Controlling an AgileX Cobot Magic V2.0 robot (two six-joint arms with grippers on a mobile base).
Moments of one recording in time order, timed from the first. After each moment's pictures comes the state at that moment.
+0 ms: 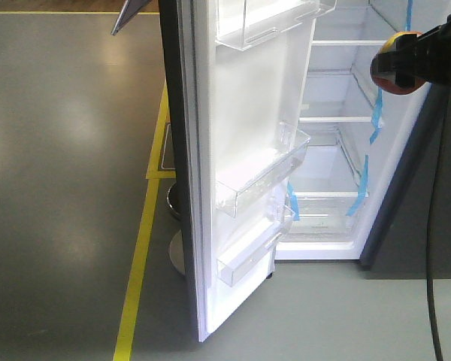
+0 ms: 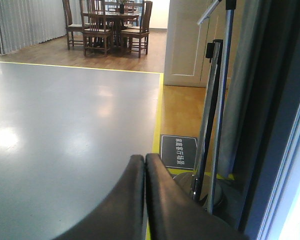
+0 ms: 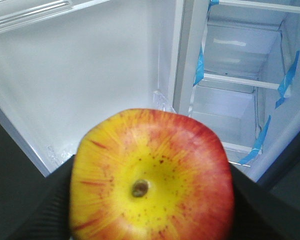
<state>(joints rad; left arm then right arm) 0.11 -0.01 0.03 0.07 0.16 -0.19 0.01 1.47 -1.44 0.31 0.64 -0.33</state>
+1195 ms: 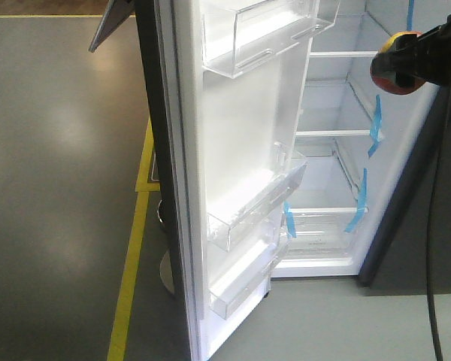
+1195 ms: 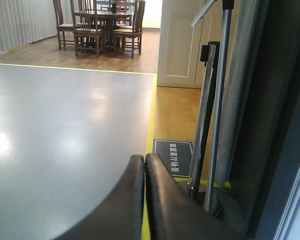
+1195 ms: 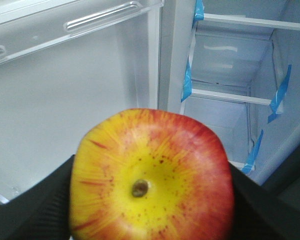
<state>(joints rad) 0.11 -0.01 0.03 0.07 0.16 -0.19 0.01 1.47 -1.44 0.31 0.64 -0.33</state>
